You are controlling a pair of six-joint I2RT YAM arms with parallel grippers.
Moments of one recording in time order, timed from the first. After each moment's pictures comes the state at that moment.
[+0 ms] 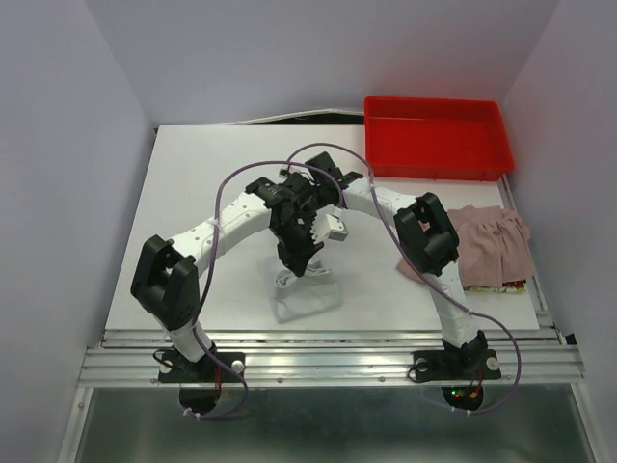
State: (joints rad) left arm -0.70 1.65 1.39 -1.15 0.53 0.60; right arm 0.64 2.28 1.80 -0.38 -0.84 0.16
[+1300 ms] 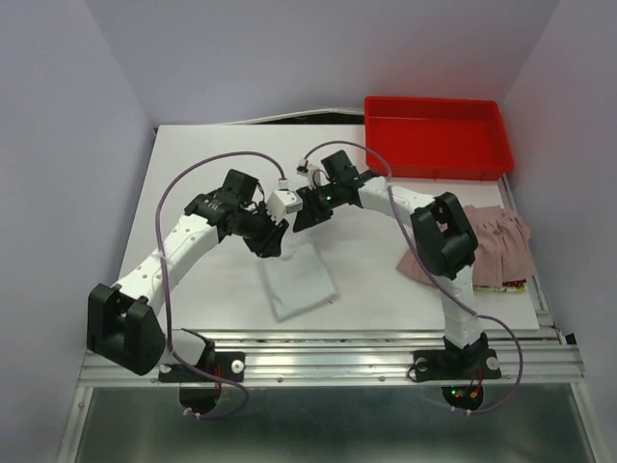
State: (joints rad) left arm -0.46 1.35 1.15 -0.86 0.46 0.44; right arm 0.60 2.23 1.70 -0.39 -0.72 0.18
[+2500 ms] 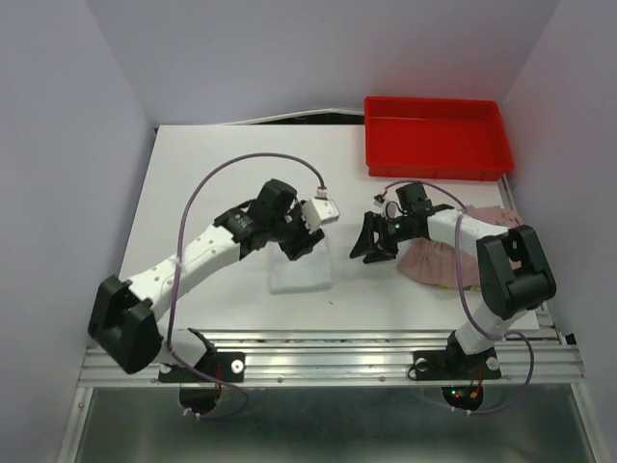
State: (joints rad) left arm -0.62 1.43 1.12 -0.54 0.31 0.37; right arm 0.30 1.69 0.99 -0.41 -0.78 0.39
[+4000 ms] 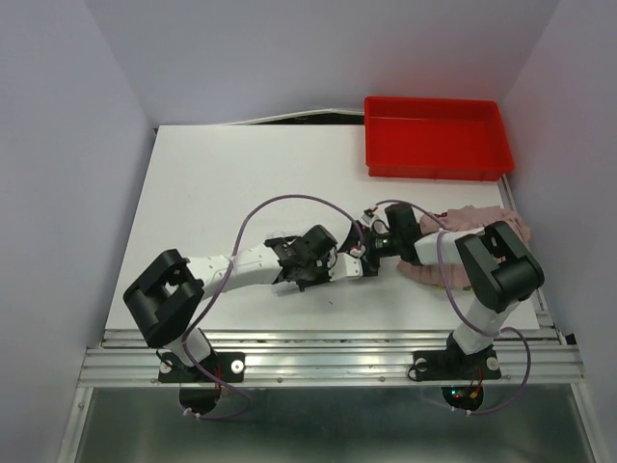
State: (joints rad) left arm -0.96 1.57 0.93 -0.42 0.04 0.53; right arm 0.39 1.72 0.69 0.22 -0.87 0.80
